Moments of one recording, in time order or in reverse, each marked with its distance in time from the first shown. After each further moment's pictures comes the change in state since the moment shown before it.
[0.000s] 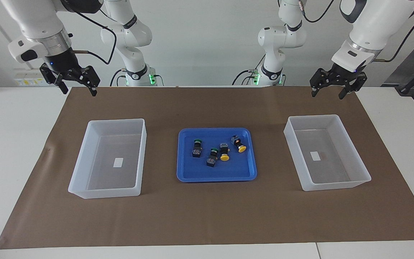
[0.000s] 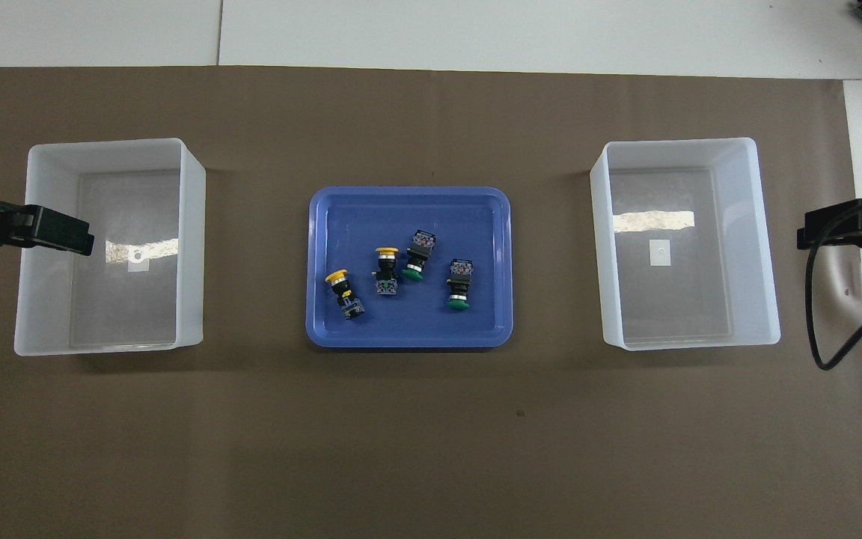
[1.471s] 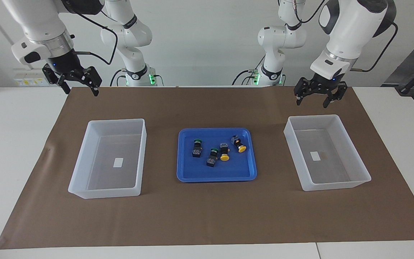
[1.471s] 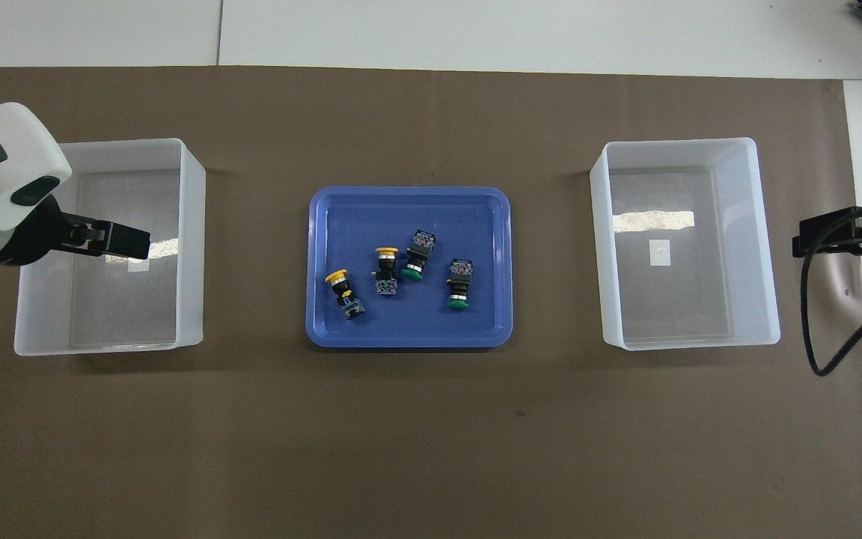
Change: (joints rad) left arm -0.088 -0.095 -0.021 -0.282 0.000 0.298 -0.107; right arm 0.007 -0.010 -0.004 -0.022 0.001 -0.007 0.000
